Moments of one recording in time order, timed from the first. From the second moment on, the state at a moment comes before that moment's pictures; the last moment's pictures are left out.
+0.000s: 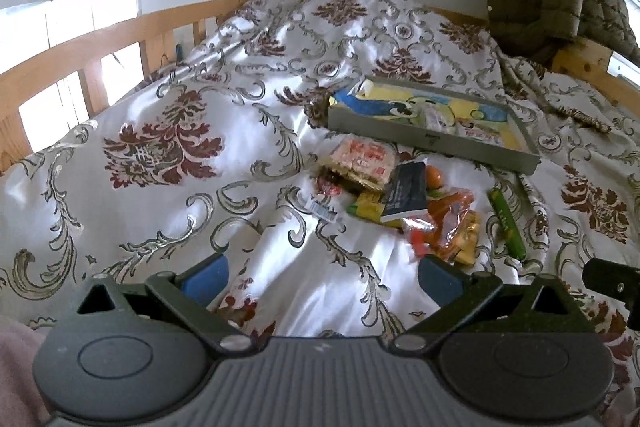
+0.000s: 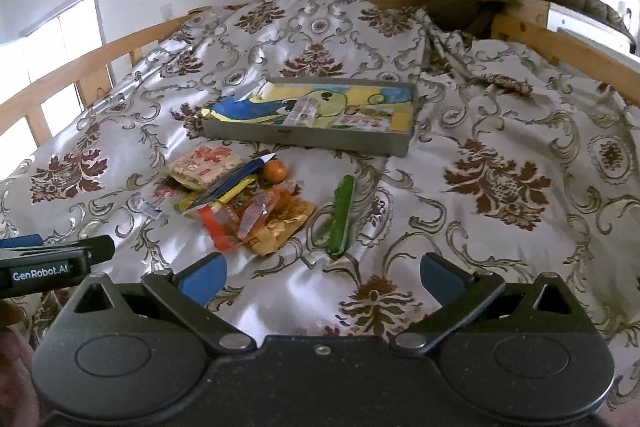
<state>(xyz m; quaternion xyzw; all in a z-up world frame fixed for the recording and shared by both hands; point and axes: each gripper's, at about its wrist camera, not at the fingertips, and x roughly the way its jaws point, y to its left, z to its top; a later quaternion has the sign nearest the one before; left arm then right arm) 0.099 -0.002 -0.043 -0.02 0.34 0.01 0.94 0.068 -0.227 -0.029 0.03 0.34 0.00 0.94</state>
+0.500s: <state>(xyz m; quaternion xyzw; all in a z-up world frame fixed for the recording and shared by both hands) 0.138 -0.014 -0.044 0.00 0.34 -0.05 0.94 0.106 -0.237 -0.037 0.01 0.35 0.01 0.93</state>
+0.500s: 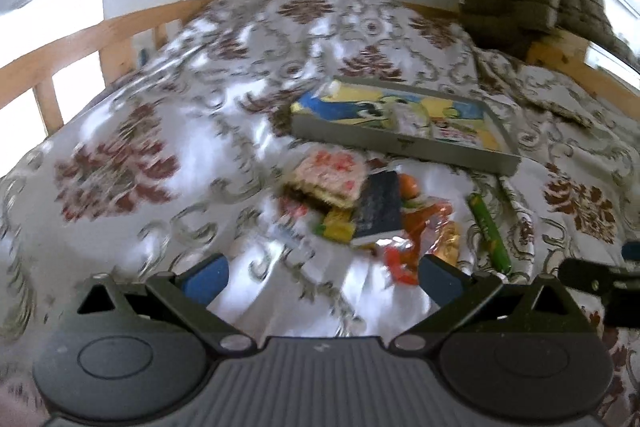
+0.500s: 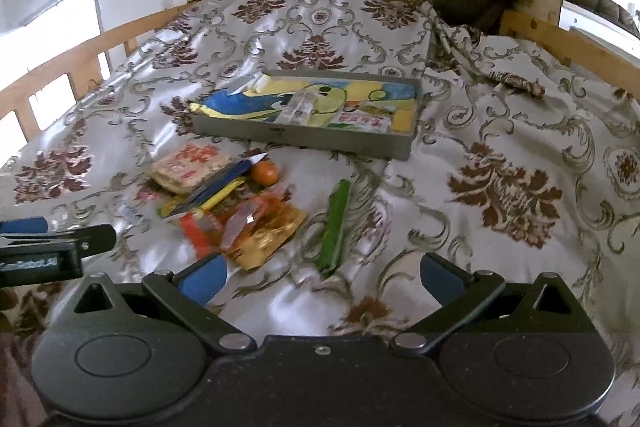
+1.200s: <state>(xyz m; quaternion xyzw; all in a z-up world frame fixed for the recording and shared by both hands) 0.214 -0.099 -0.080 0.11 0.33 -0.35 0.87 0.213 -0.295 -0.060 0.09 0.37 0.16 0.91</state>
